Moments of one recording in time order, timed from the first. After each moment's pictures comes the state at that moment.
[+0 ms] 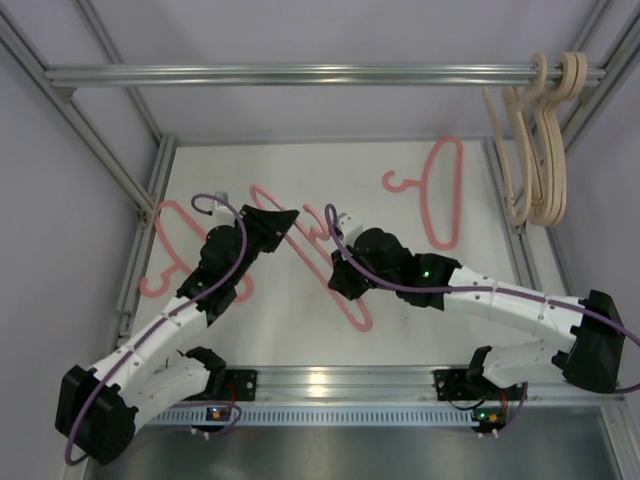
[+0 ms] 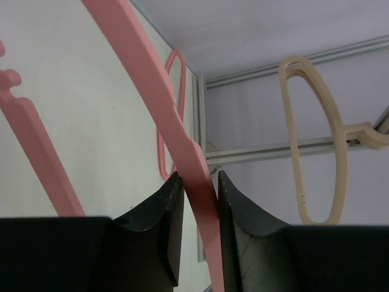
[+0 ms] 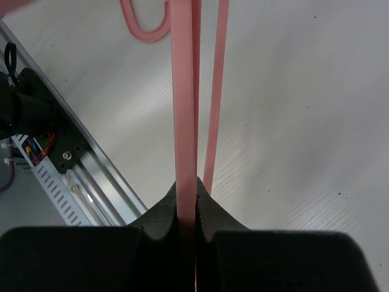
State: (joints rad) left arm -0.51 0.93 0.59 0.23 -0.07 -1.20; right arm 1.05 1.26 1.01 -0.36 0.01 0.36
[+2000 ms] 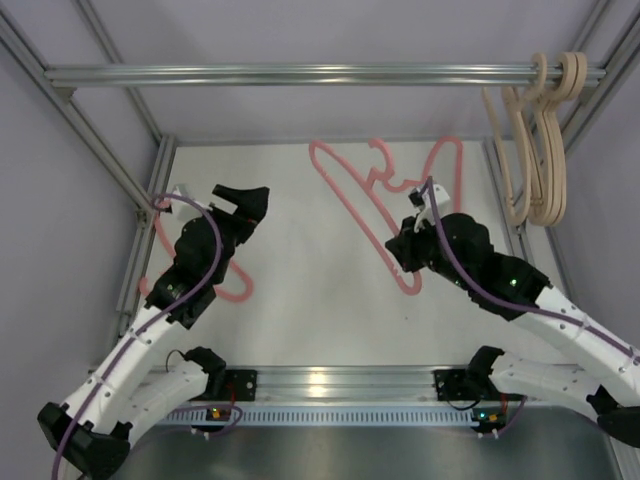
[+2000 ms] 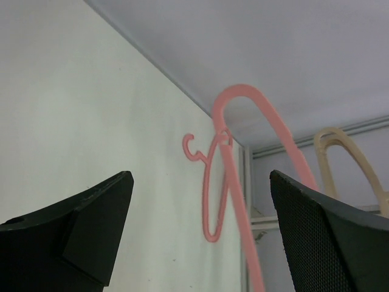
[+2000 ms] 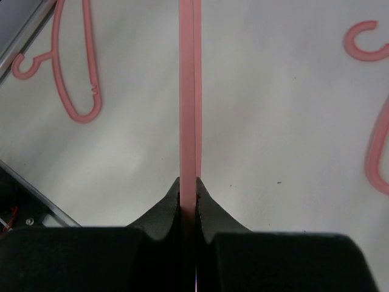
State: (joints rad) left arm -0.51 0.78 0.77 -0.11 -0.39 -1.10; right arm 0.88 0.90 0.99 -0.50 0.21 0.32
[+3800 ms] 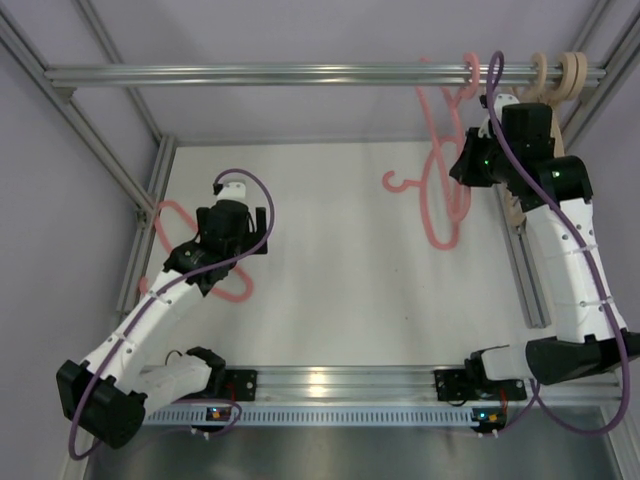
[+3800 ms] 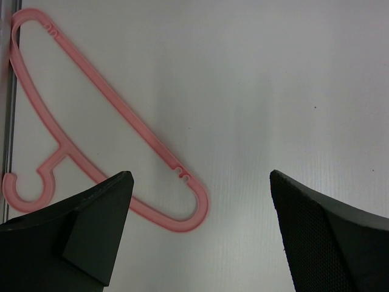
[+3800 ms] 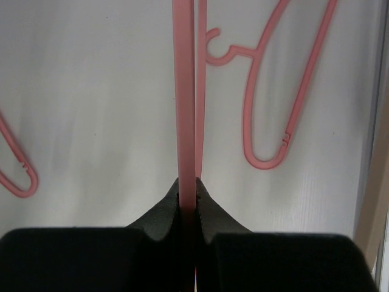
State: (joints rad) left arm -0.46 1.04 0.95 -0.59 -0.44 -0.26; right arm 0.19 1.35 1.76 -1.02 -0.08 0.20
